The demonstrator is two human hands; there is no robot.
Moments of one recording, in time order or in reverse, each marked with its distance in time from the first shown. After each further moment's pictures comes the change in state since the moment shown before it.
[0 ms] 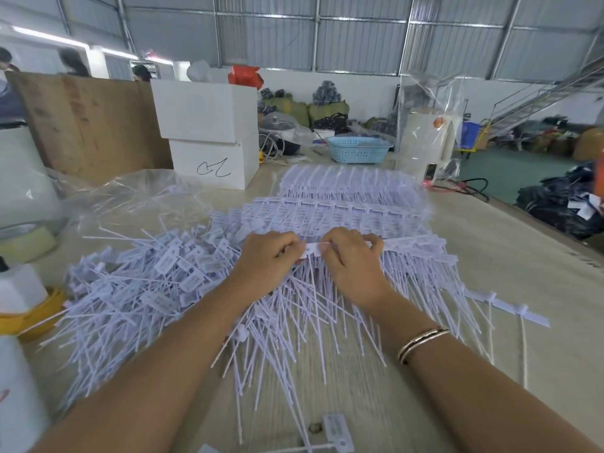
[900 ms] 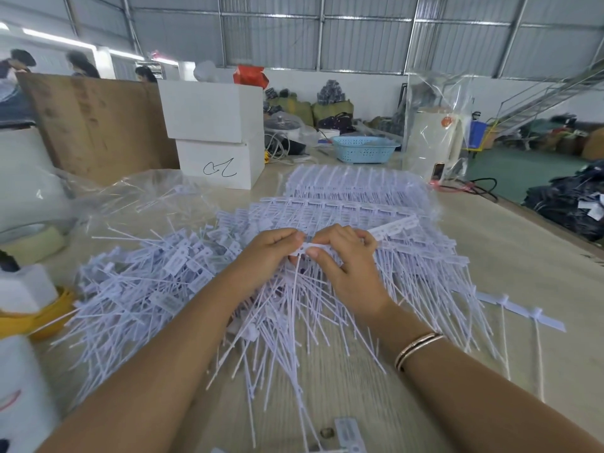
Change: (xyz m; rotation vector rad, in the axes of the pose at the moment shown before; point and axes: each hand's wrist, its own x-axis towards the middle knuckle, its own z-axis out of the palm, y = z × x) left_hand 0.000 0.002 -0.018 -0.434 -0.087 -0.238; right_hand -0.005 -0.026 0.002 0.305 0.133 -0.194
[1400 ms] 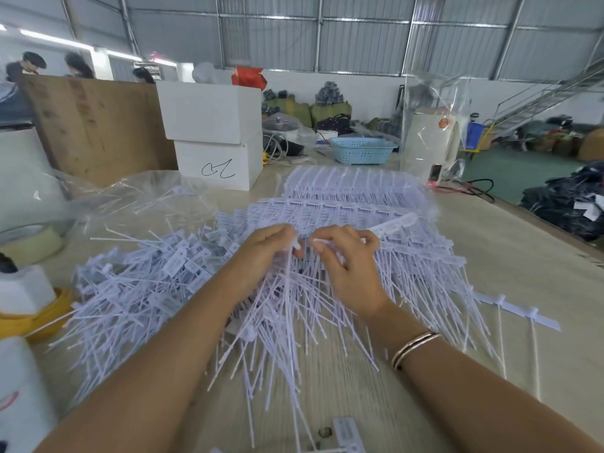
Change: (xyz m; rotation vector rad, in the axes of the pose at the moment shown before) left_hand -0.002 -0.002 -0.005 -0.104 0.007 0.045; right_hand 0.001 0.001 0.000 0.020 0.106 0.017
